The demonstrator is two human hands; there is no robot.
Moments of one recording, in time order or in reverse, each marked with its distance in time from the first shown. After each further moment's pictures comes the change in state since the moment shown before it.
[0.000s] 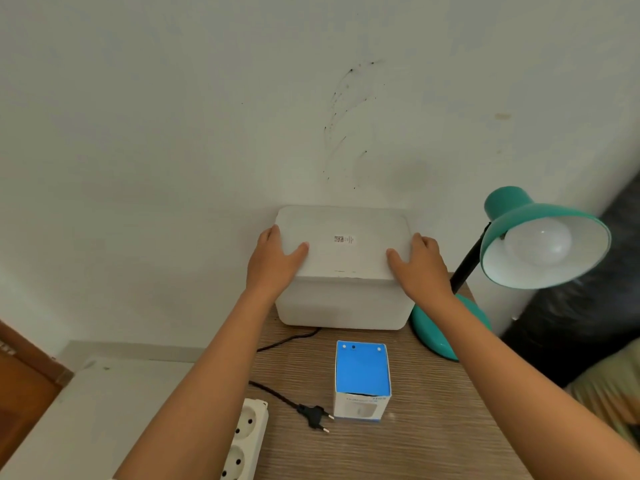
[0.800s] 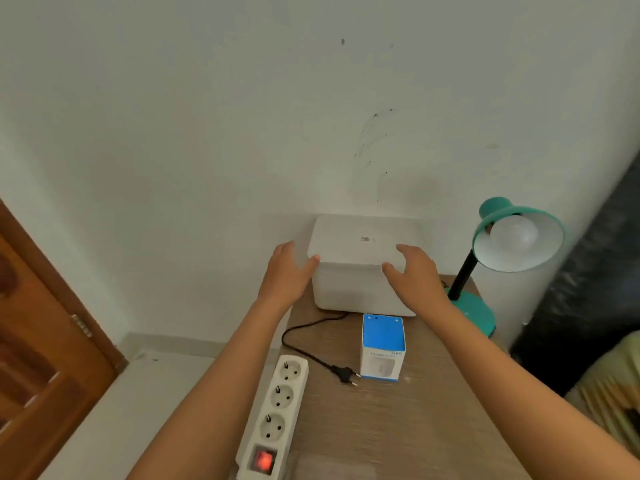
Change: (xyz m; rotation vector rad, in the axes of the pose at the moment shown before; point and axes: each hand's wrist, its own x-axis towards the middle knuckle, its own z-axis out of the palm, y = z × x) left_hand -0.106 0.024 -0.087 -0.082 -0.046 -0.013; right_hand -0.103 -0.064 -0.036 0.149 -0.090 -0.149
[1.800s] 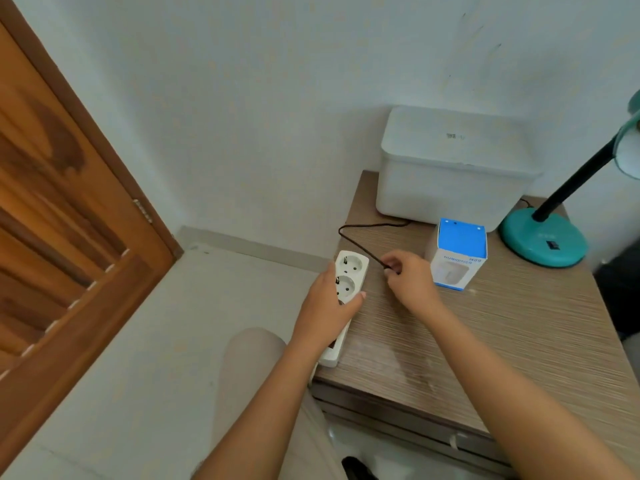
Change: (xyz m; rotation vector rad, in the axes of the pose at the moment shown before) left_hand -0.155 -0.145 0.055 -0.027 -0.073 -0.146; right_hand -0.093 0.042 0.160 -0.040 -0.258 0.044
